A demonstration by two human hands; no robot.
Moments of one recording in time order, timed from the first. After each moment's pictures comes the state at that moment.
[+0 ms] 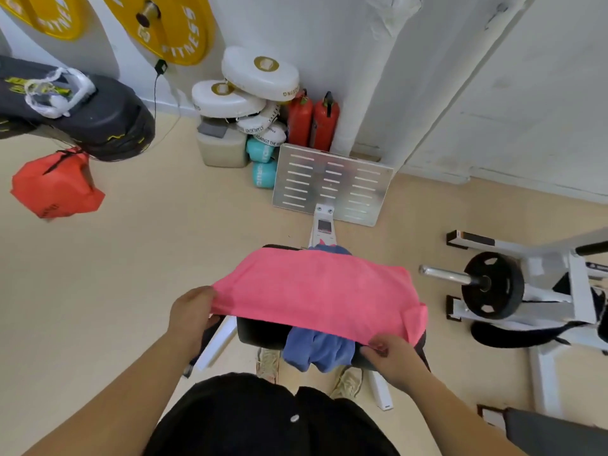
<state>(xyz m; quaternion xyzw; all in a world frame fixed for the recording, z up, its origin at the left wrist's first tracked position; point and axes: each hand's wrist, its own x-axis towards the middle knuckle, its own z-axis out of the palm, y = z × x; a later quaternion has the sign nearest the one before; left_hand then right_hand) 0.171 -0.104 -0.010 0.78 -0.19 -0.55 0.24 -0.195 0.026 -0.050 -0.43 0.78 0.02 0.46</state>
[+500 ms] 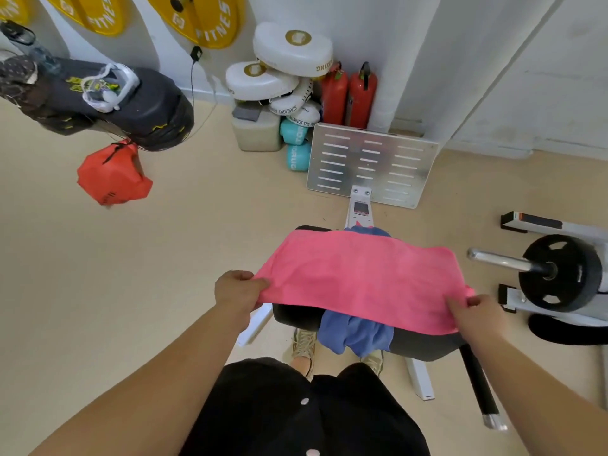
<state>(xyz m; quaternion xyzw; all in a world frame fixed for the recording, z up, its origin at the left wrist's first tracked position) 0.154 -0.104 -0.023 0.82 -0.18 -0.51 0.21 -0.254 -0.002 -0.083 -0.23 0.91 -0.08 0.33</state>
